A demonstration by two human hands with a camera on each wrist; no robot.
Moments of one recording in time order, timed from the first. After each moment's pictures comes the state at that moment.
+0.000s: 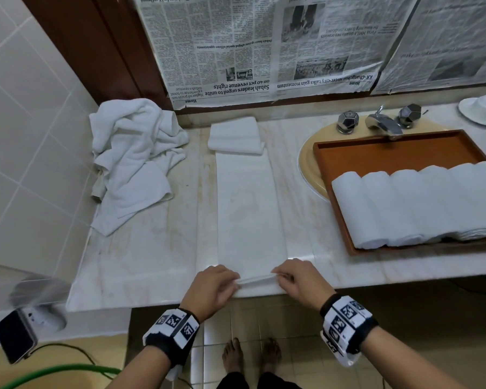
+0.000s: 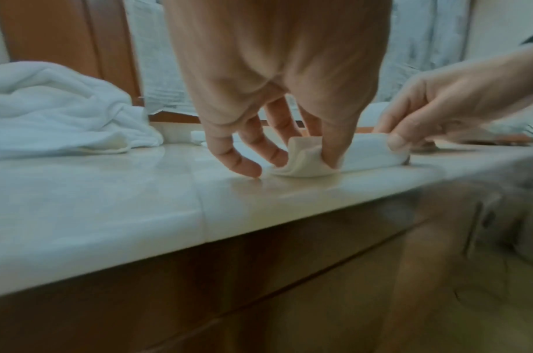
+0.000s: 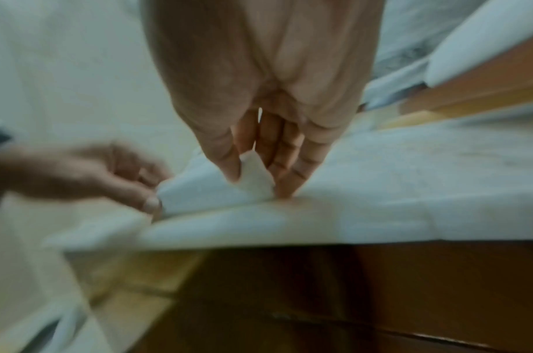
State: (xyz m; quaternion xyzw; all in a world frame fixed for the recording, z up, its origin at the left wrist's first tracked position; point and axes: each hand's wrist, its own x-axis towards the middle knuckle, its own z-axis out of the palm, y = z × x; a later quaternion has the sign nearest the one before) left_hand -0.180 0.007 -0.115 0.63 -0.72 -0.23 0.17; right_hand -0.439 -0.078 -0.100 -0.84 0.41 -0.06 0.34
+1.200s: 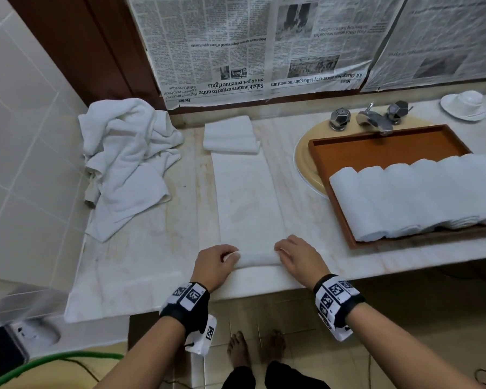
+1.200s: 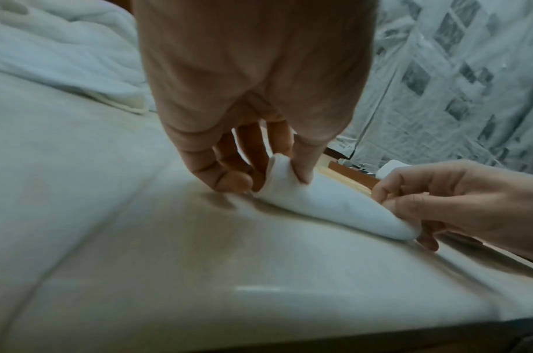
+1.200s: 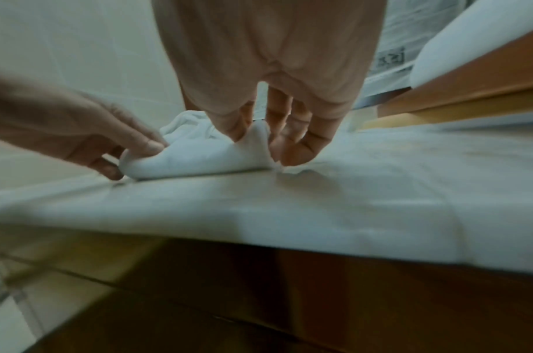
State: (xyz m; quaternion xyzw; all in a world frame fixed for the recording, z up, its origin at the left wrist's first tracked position) left_hand -0.170 -0.038 -0.102 0.72 -0.58 -0.32 0.22; right_hand -0.421 -0.096 -0.115 -0.82 0.49 -0.14 0.26
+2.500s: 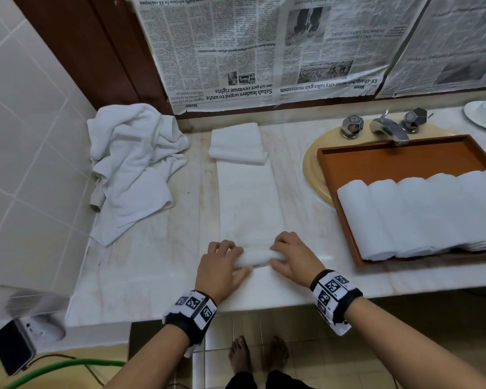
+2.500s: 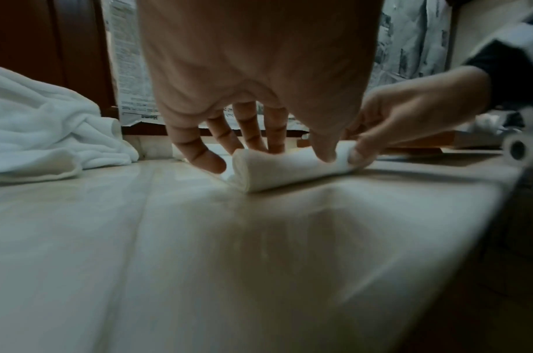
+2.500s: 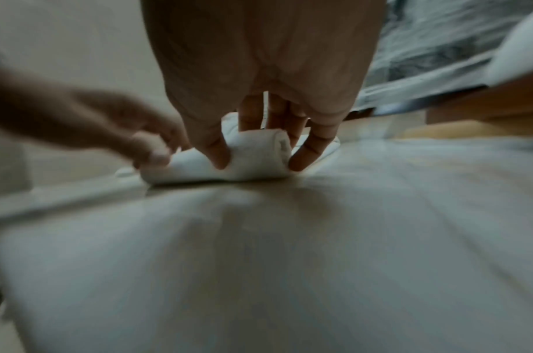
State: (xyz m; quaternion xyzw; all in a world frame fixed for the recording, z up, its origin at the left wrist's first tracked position) left_hand -0.185 -0.052 -0.105 0.70 -0.70 -0.13 0.12; right_hand -0.407 -0.140 -0.111 -0.87 0.40 -0.11 0.26
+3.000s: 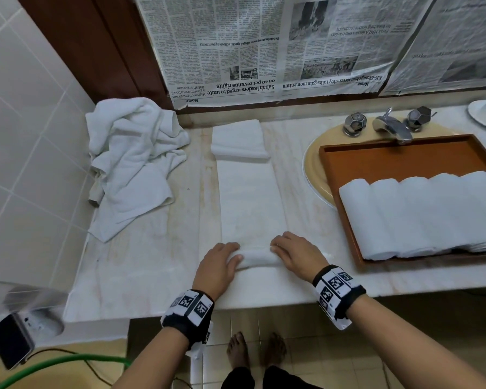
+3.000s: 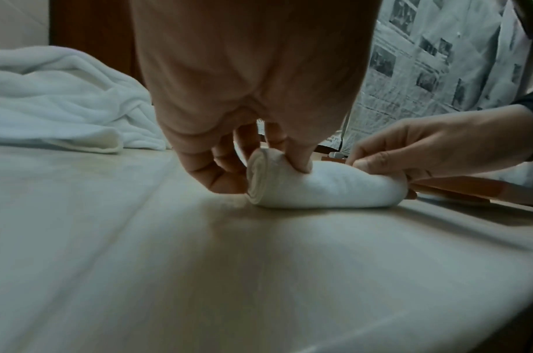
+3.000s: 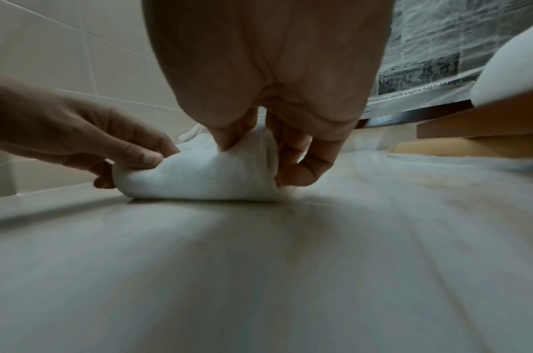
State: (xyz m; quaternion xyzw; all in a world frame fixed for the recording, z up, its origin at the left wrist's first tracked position) left_hand -0.183 -0.052 -0.104 0.73 -0.60 -0.27 0.17; right_hand -0.408 -0.146 -0.103 -0.85 0.44 -0.05 0.27
